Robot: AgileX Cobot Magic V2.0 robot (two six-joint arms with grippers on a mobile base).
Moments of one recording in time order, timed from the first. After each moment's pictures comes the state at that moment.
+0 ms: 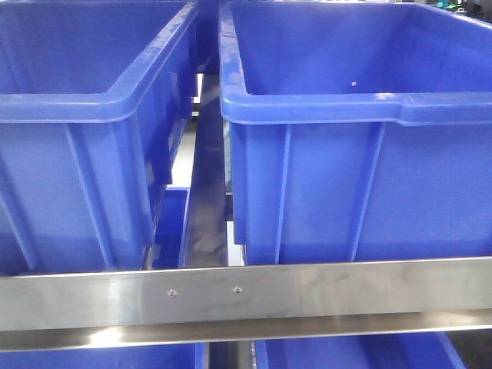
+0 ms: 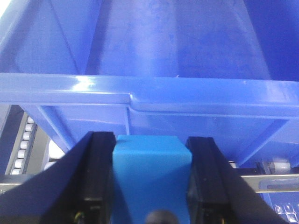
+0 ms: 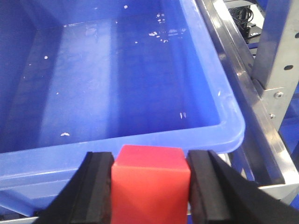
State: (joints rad) left arm -0.17 0.37 -0.33 0.23 0.49 -0.34; right arm 0.05 0.51 -0.37 0.01 0.28 0.20
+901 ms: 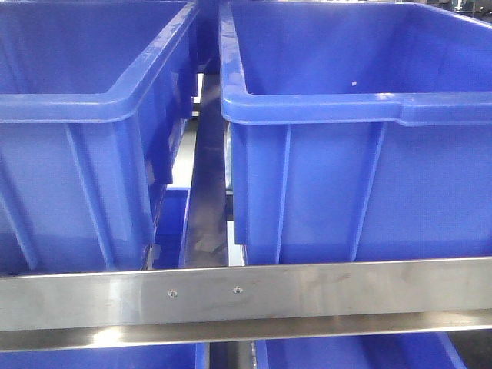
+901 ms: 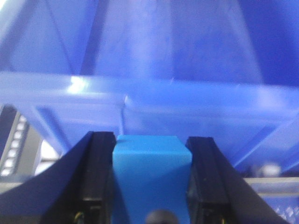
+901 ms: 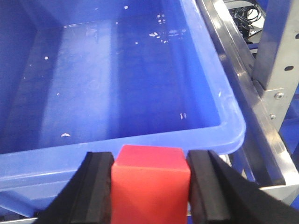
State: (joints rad) left arm -0.17 0.37 -0.35 0.19 0.49 -0.34; right arm 0.05 0.51 -0.37 0.01 0.27 0.20
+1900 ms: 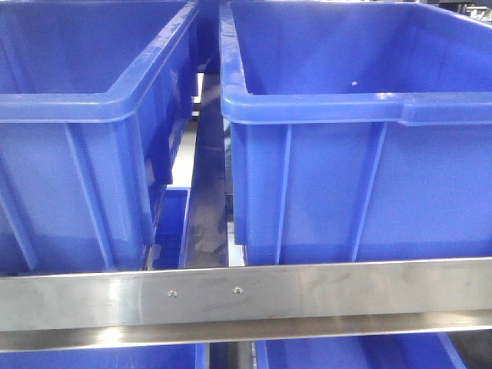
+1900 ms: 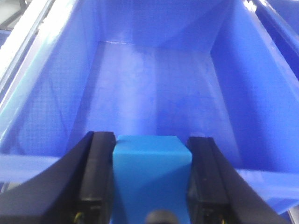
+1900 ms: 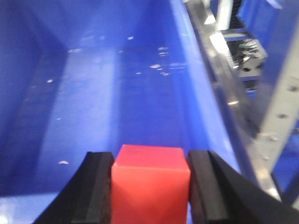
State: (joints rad) left arm -0.17 0.45 -0.53 0.16 0.46 -0.34; right arm 0.08 0.63 -0.52 -0.07 0.25 0.20
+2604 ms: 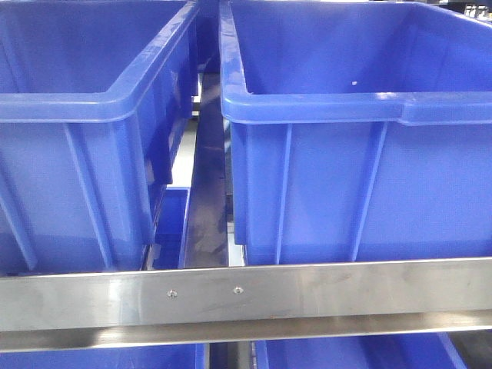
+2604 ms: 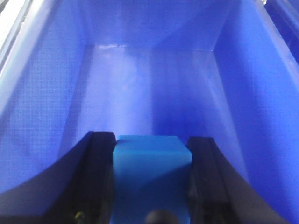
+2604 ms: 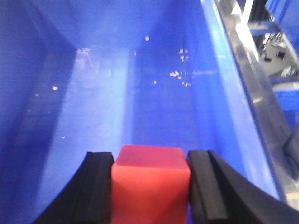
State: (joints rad) left arm -0.17 0.92 -0.75 0.20 0.30 -0.34; right arm 0.10 1.03 -0.72 -0.07 0.12 0.20
